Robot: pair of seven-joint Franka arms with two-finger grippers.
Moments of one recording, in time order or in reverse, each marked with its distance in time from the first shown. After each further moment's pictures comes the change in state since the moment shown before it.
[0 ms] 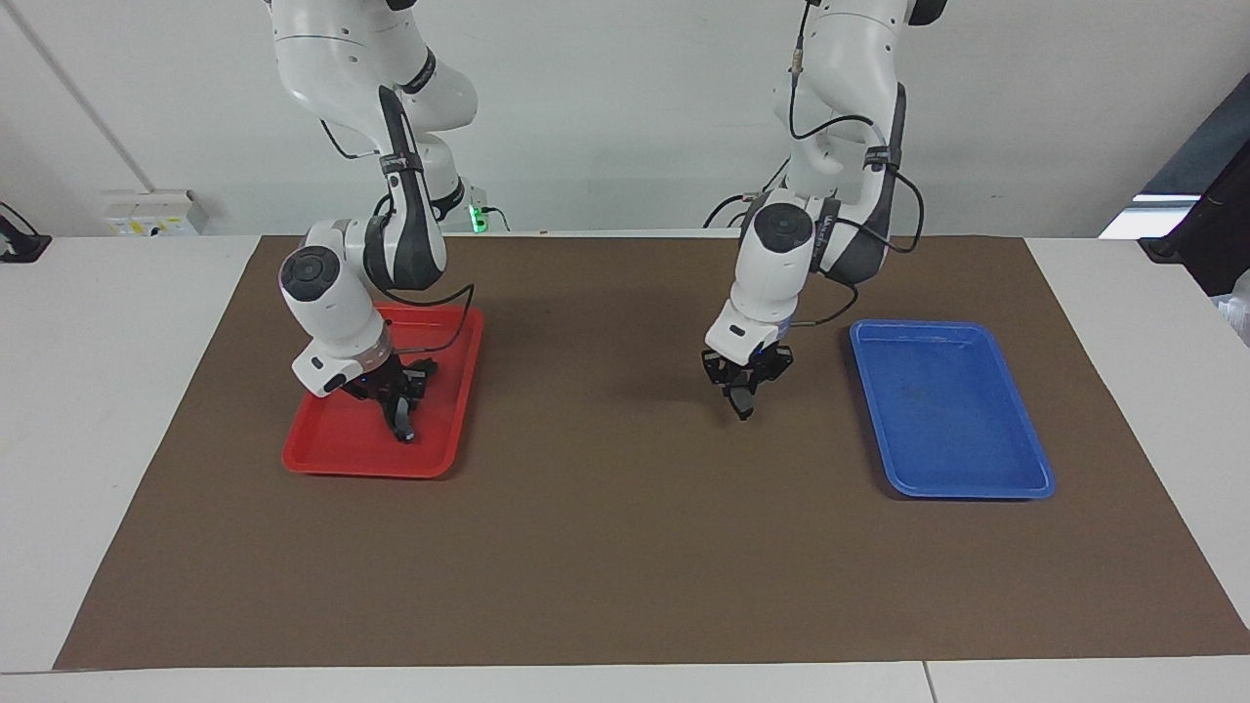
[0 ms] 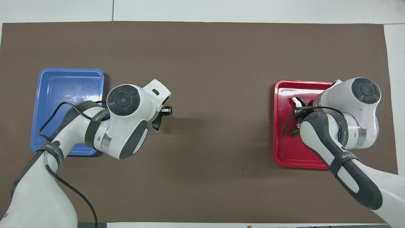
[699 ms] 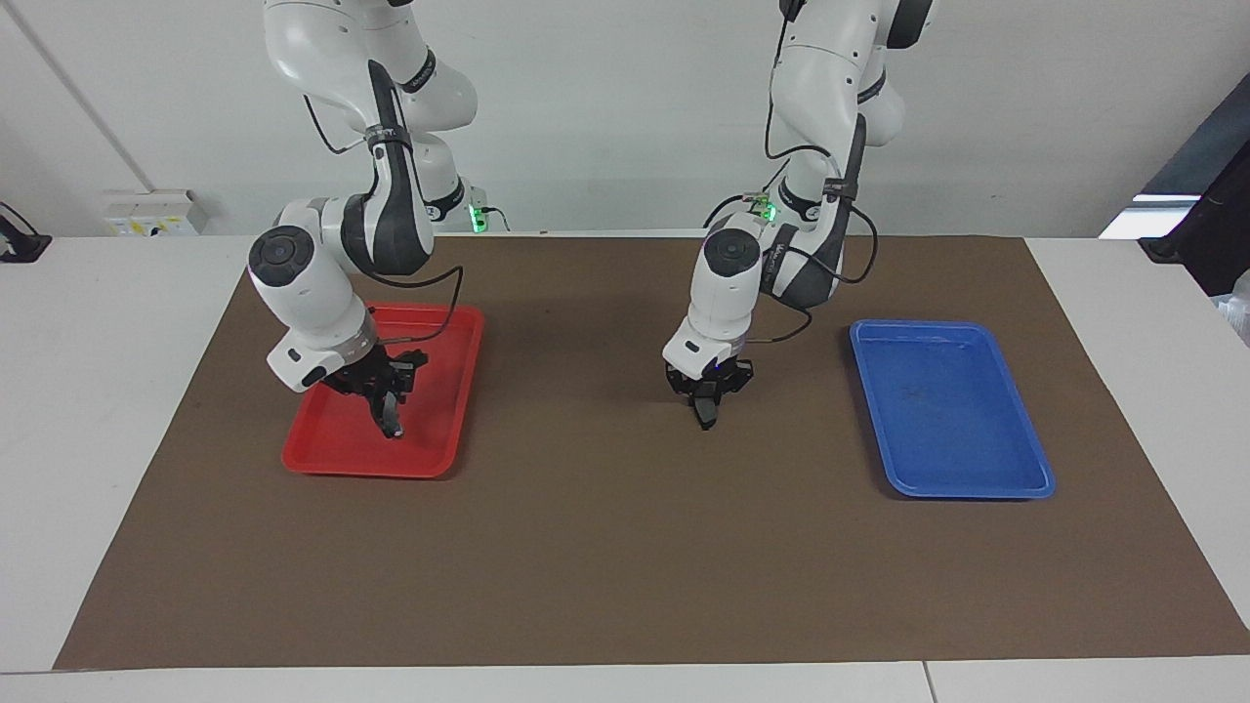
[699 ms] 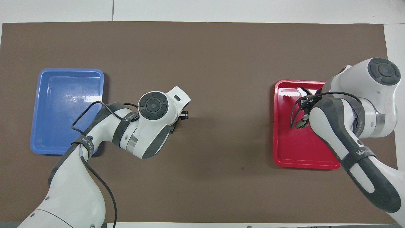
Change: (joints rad) left arm -0.056 0.087 0.001 0.045 0.000 0.036 -0.035; right arm 0.002 -0.021 0.003 0.175 0.000 -0.188 -0.006
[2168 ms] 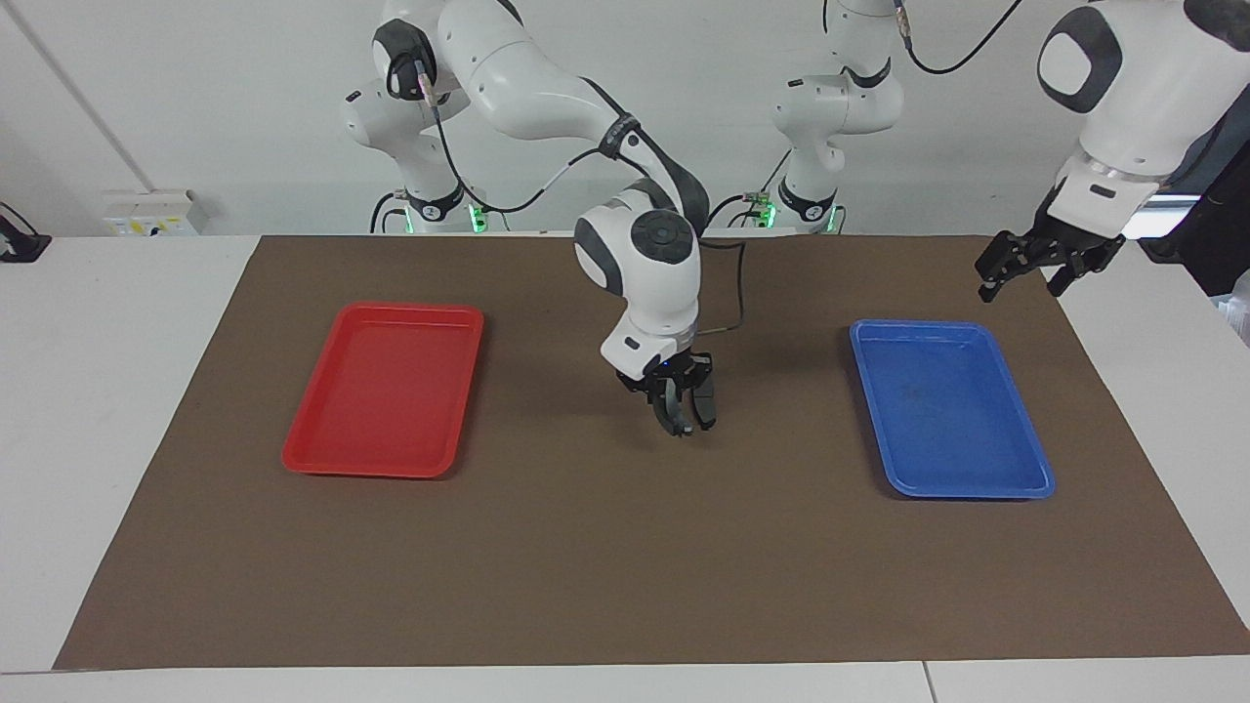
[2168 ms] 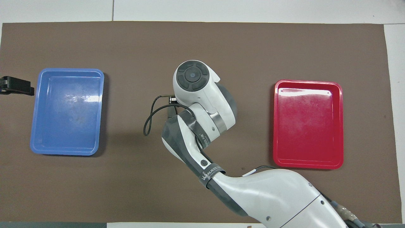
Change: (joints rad) left arm 0.593 -0.333 0.036 0.403 0.000 -0.729 0.586; right arm 0.618 0.466 0.012 0.664 0.064 -0.076 0.652
